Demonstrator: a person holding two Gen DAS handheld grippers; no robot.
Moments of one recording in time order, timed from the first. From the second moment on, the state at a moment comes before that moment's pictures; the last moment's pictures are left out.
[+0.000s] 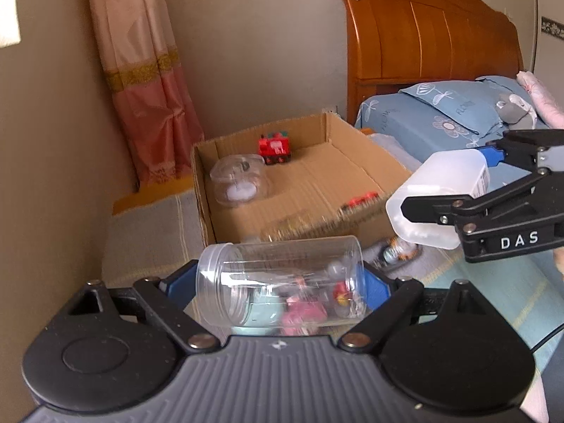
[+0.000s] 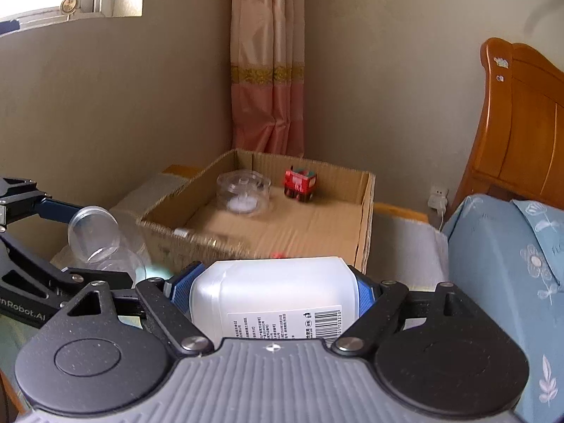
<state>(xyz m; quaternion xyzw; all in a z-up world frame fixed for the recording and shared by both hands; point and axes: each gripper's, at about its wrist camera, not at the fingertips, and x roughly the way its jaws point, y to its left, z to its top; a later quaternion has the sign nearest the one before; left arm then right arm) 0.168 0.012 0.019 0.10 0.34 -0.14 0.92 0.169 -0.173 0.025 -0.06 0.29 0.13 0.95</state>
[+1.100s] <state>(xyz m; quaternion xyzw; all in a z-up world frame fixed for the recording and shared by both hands) 0.285 0.003 0.027 0.11 0.41 -0.08 0.90 0.297 -0.197 0.025 -0.03 0.36 0.12 0.93</state>
